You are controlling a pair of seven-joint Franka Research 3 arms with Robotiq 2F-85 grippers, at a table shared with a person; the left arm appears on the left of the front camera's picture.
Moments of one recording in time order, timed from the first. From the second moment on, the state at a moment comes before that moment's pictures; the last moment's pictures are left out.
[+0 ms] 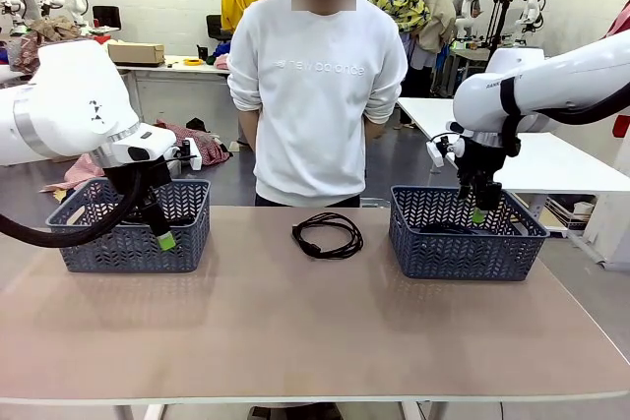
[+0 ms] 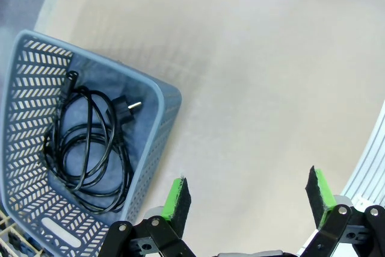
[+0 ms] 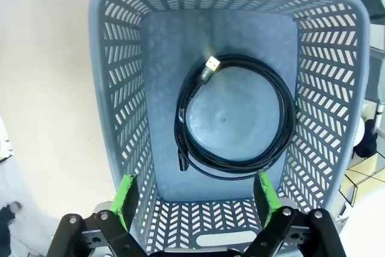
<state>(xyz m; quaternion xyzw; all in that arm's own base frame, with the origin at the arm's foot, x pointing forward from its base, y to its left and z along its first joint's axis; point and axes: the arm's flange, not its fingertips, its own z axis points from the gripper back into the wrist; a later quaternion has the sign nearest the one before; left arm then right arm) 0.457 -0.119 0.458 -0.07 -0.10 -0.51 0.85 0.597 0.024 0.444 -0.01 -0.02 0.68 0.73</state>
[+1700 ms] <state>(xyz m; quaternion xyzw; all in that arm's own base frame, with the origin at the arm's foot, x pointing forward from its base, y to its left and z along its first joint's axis) 0.457 -0.119 0.458 -0.07 -0.10 -0.51 0.85 0.514 0.096 0.483 0.01 -0.08 0.59 0.81</state>
